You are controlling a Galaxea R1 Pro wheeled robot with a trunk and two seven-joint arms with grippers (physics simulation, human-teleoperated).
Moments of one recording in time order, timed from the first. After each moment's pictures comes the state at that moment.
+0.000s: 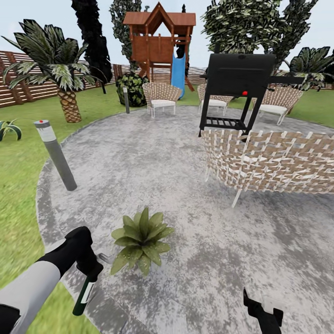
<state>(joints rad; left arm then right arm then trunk) -0.82 0.23 -0.30 -0.61 -0.79 0.98 -1.23 -0.33 -0.11 -0.12 -0.35 -0.14 -0.53 -0.08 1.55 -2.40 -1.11</state>
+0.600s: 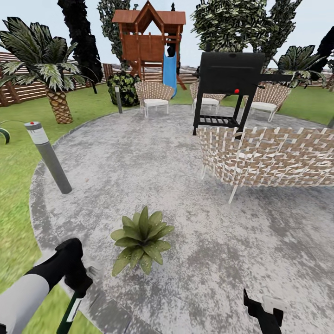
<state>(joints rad) -0.74 0.28 -0.30 -0.60 -0.79 0.97 -1.23 -0.33 -0.11 -0.13 -0.35 -0.14 -0.53 -0.08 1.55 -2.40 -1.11</state>
